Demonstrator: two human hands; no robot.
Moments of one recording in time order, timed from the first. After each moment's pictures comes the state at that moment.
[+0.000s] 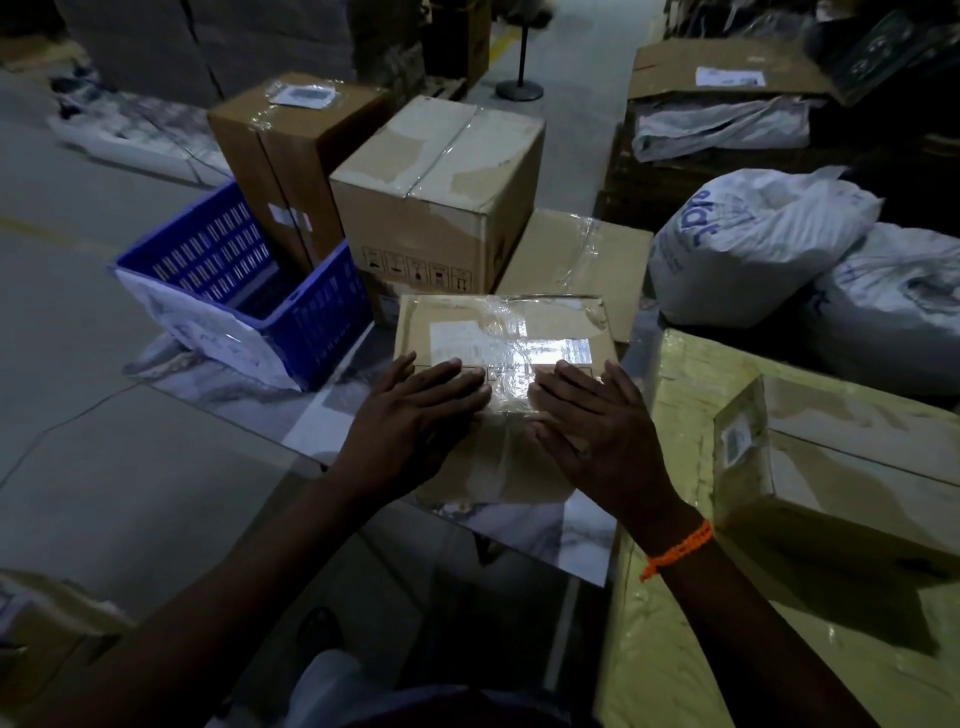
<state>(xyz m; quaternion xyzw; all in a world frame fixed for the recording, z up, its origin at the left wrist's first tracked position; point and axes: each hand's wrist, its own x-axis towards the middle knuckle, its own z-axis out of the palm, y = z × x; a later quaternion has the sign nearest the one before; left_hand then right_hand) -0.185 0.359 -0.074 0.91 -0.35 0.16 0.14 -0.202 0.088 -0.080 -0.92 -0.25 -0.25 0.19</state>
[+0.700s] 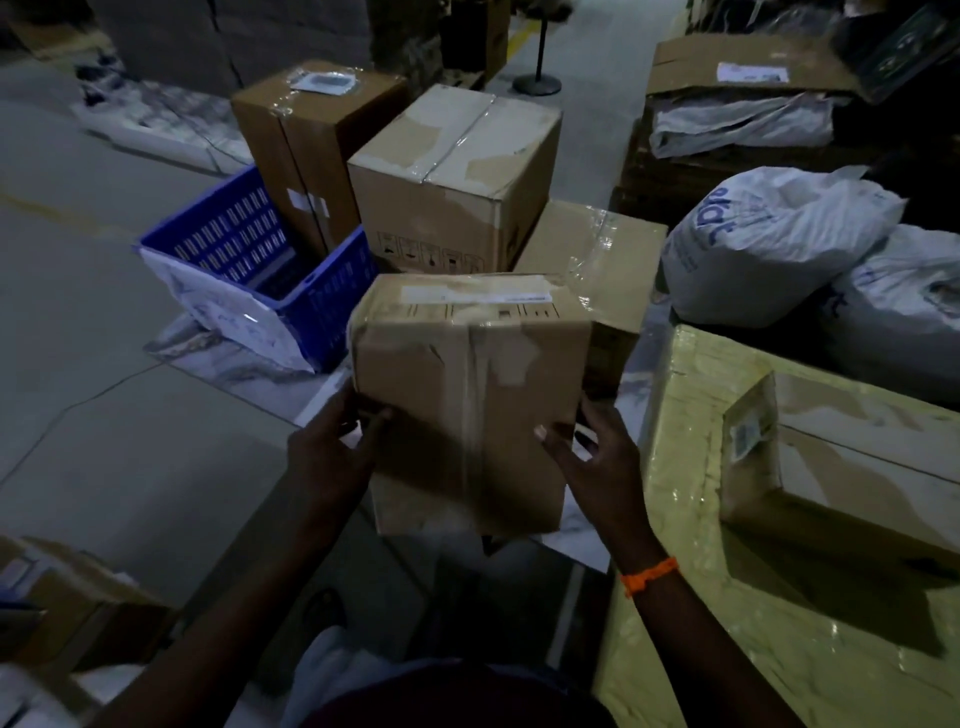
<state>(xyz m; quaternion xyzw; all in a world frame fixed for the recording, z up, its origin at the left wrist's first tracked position) -0.249 0.399 -0.102 0.87 0.05 0.18 0.46 -0.237 0.106 -0.121 -0.83 0.00 -0.08 0.56</state>
